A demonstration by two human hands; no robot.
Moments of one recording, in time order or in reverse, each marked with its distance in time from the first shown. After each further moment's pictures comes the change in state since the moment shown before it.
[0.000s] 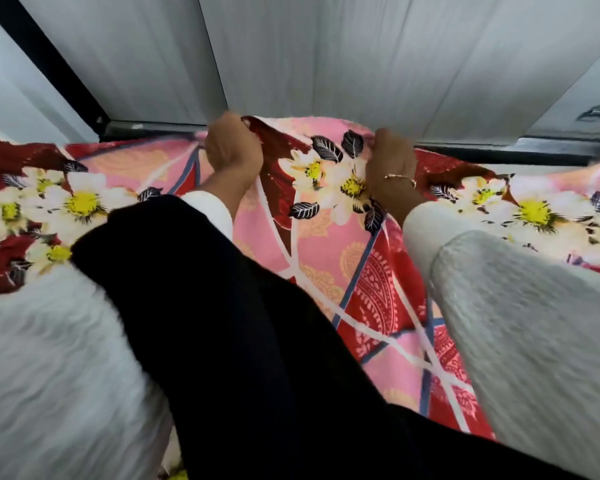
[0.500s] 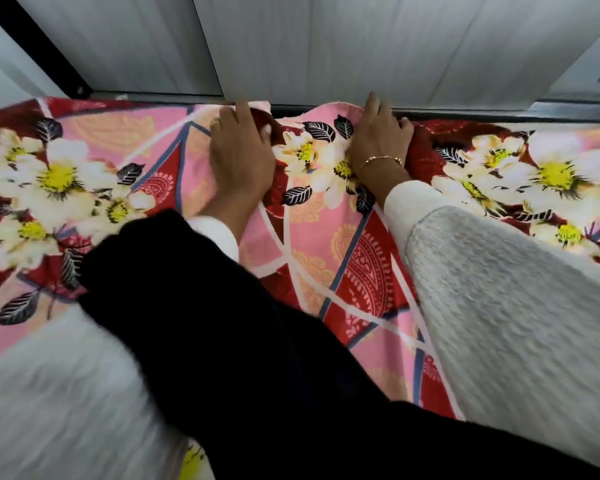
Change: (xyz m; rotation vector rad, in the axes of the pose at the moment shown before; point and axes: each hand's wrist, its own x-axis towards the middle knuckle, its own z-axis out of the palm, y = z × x) left_hand -0.043 -0.016 0.052 0.027 0.021 0.224; right_hand 0.010 0.021 0.052 -0.144 0.005 -0.053
